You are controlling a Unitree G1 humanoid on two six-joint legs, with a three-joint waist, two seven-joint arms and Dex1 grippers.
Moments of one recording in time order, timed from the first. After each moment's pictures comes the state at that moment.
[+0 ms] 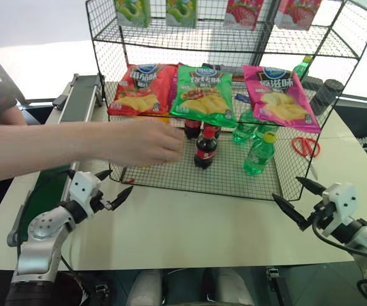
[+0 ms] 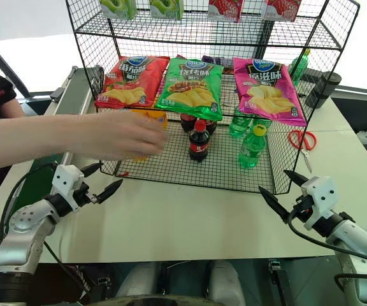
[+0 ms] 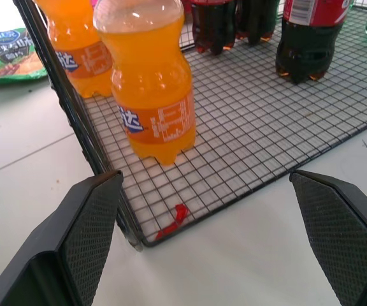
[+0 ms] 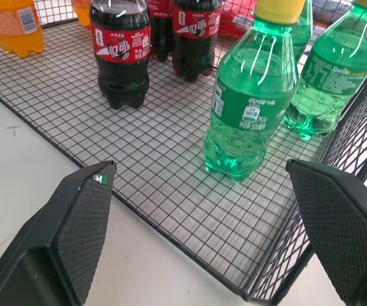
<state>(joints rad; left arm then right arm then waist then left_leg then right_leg) 0.07 0.53 0.17 -0.06 -0.29 0.06 -0.72 0.30 -0.60 -0.39 -0.24 0.41 0.09 0.77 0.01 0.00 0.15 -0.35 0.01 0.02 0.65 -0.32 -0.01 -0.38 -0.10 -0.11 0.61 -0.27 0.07</state>
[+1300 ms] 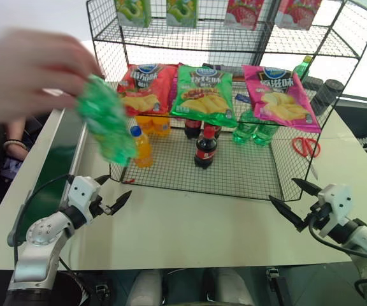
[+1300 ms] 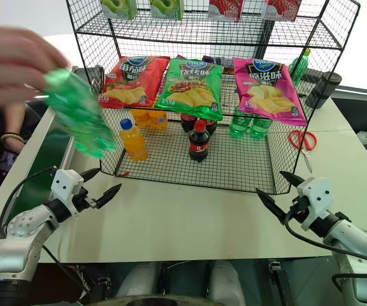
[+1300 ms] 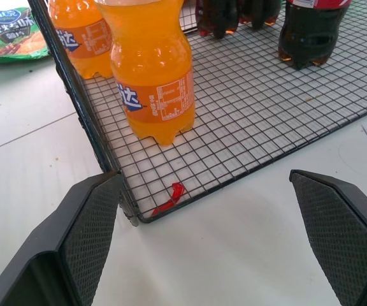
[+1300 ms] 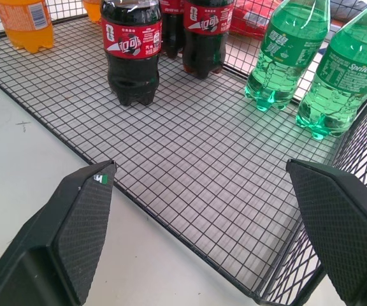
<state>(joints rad) 0.11 0.53 0.17 -0.10 -0.29 0.10 -0.69 0.29 -0.60 -0.36 -0.25 0.41 0.09 0.77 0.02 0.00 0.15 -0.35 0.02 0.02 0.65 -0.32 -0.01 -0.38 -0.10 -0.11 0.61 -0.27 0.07</state>
